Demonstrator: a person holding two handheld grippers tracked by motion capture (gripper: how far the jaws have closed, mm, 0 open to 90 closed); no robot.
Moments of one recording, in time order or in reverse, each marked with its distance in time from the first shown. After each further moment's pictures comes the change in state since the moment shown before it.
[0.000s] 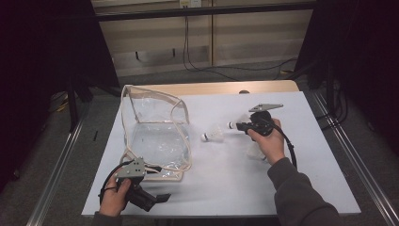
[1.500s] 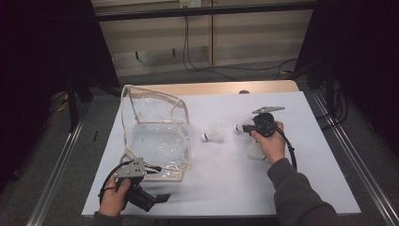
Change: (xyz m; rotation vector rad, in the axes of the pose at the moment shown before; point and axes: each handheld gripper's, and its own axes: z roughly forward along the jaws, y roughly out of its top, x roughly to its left) left arm 0.000 0.000 -0.001 0.001 -0.001 0.002; right arm -0.014 -0.013 0.006 0.054 -0.097 0.059
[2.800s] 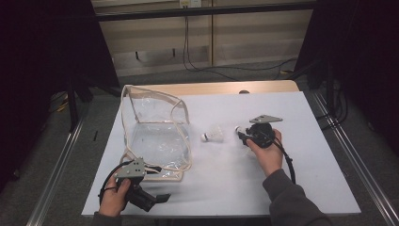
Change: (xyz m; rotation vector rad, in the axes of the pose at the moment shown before) left arm 0.000 0.000 0.000 0.006 0.000 -0.002; right arm 0.028 -0.018 -0.009 -0.055 -0.093 -0.023
